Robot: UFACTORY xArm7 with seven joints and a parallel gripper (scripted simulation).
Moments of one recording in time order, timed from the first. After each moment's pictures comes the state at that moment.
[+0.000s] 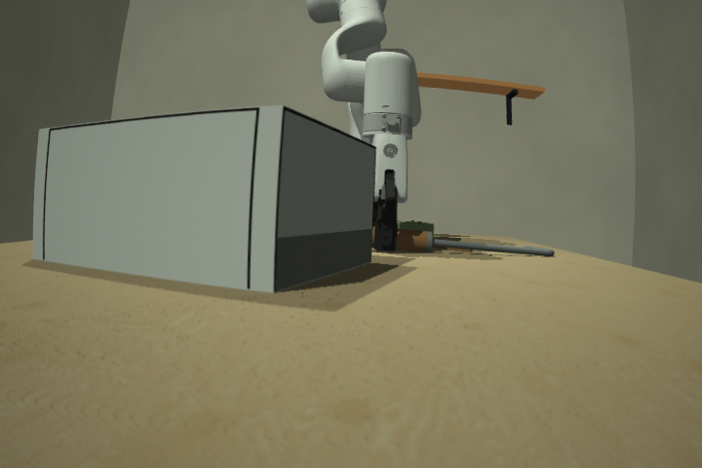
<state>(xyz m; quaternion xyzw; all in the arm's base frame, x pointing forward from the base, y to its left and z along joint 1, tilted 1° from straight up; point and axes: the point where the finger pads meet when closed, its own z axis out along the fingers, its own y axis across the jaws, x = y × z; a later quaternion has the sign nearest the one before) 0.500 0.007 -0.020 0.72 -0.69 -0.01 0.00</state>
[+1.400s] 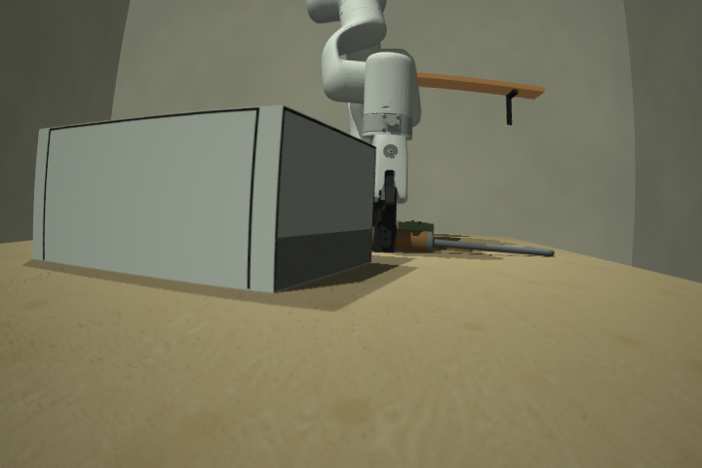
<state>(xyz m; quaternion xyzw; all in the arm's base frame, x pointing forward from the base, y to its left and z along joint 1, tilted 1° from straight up) 0.501 0.007 -0.021 0.72 -0.69 -0.01 0.00</state>
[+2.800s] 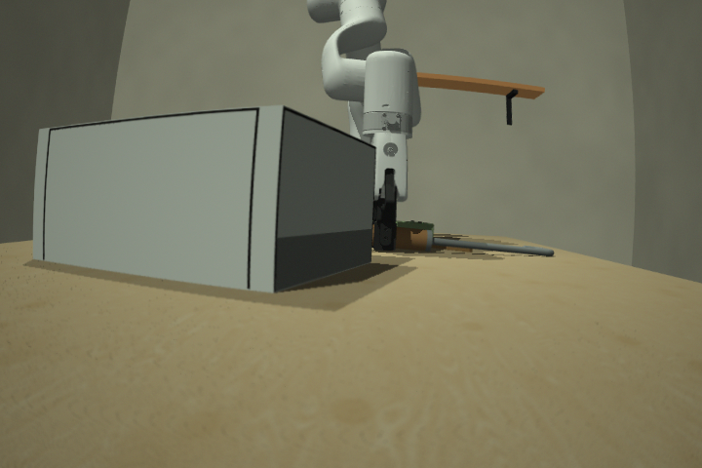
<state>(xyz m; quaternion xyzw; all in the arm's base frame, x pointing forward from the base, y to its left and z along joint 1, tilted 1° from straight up) 0.499 0.007 -0.018 0.72 -0.69 -0.01 0.01</state>
